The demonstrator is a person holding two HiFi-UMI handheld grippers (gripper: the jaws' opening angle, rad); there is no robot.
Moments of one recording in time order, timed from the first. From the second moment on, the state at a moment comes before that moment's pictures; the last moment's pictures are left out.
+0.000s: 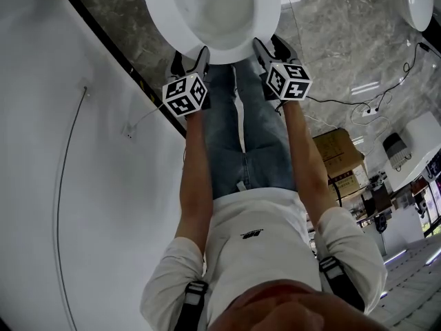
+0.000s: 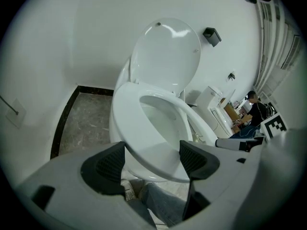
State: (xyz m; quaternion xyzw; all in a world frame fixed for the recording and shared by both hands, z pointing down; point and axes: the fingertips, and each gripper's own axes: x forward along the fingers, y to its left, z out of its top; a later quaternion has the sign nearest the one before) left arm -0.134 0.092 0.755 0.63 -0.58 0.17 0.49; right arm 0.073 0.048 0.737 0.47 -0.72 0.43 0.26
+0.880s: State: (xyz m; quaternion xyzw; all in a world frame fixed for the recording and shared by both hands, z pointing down) left arm -0.138 0.072 0.698 0.63 -0.59 0.14 0.49; right arm 0.071 0.027 0.676 0.47 -0.73 0.44 0.23
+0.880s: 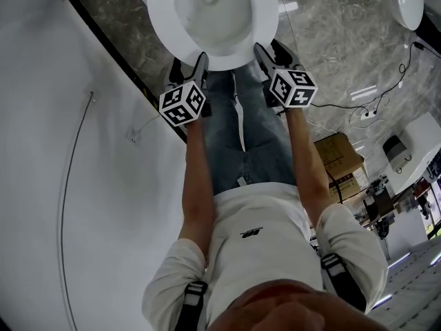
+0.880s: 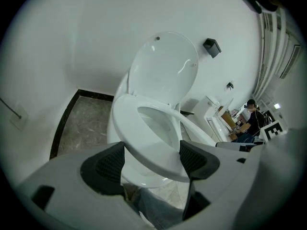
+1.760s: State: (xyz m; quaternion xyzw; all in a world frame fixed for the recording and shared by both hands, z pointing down) left arm -0.146 0.040 0.647 0.62 -0.60 0.09 0.50; right arm 0.065 -0.004 0.620 0.46 -0.74 0.45 0.20
